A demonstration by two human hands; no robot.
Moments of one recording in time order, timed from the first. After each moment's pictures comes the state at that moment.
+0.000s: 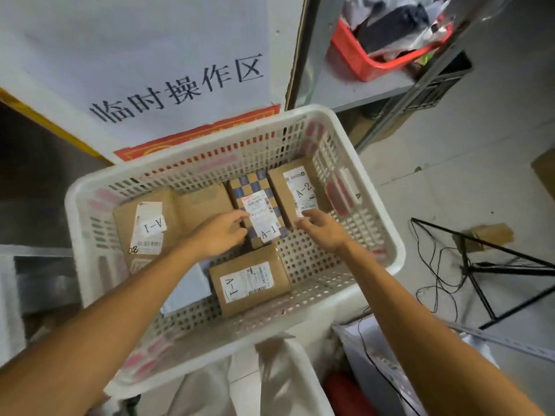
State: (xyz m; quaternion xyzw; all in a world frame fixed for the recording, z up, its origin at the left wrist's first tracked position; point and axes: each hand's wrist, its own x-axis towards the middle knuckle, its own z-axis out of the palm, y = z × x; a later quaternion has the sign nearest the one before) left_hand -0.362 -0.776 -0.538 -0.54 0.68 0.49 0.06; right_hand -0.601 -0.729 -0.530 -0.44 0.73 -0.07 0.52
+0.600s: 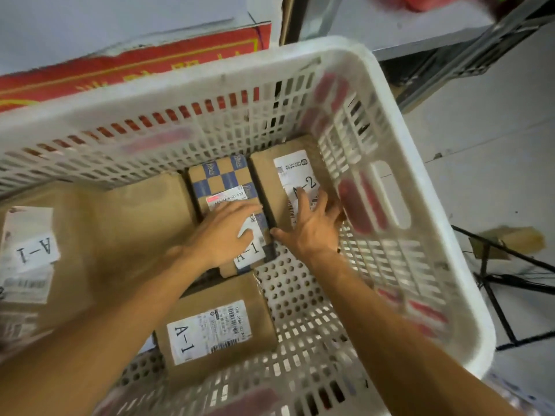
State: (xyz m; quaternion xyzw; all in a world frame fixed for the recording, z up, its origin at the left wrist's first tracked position) left_hand -0.432 -0.827 -0.716 -0.49 0.77 0.40 0.04; right_hand -0.611 -0.798 -0.721 -0.54 0.79 0.14 0.27
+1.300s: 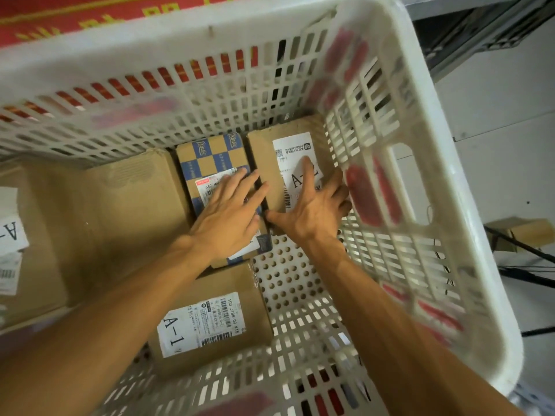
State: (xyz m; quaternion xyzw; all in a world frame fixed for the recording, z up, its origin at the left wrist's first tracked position) left_hand -0.446 -0.821 -0.750 -0.45 0.85 0.25 0.08; right_hand -0.608 -0.808 -0.740 -0.51 0.82 0.08 0.24
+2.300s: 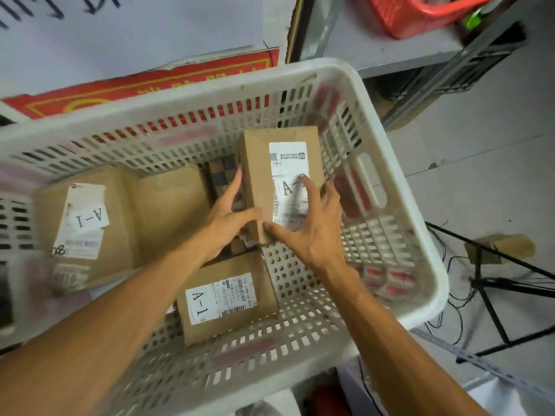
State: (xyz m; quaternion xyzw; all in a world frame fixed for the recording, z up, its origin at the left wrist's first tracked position) left_hand -0.428 -0.793 -0.658 -0.57 0.38 0.69 -0.24; right_hand -0.597 -0.744 -0.625 -0.55 0.75 -0.18 0.33
